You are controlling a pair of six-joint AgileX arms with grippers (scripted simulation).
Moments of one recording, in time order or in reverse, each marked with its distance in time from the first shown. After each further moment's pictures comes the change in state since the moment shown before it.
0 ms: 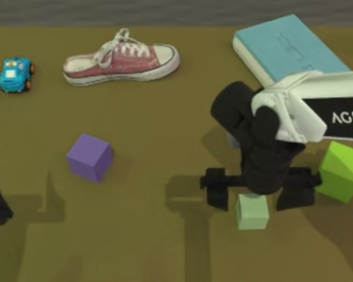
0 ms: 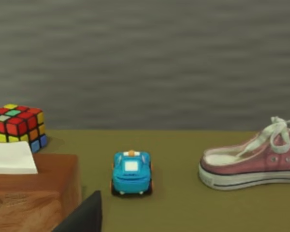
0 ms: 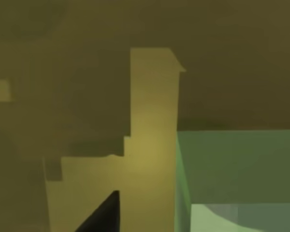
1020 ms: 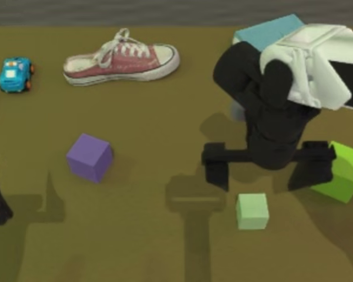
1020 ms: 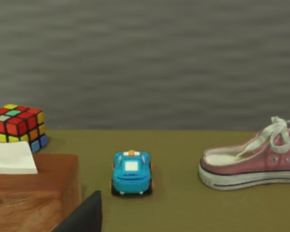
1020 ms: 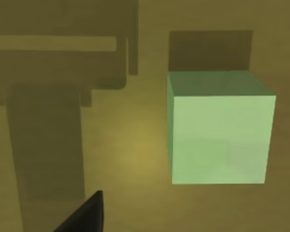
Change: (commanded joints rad) left arm 0.000 0.000 0.000 0.000 0.000 0.000; right arm 0.010 -0.104 0.153 -0.257 -0.001 0.000
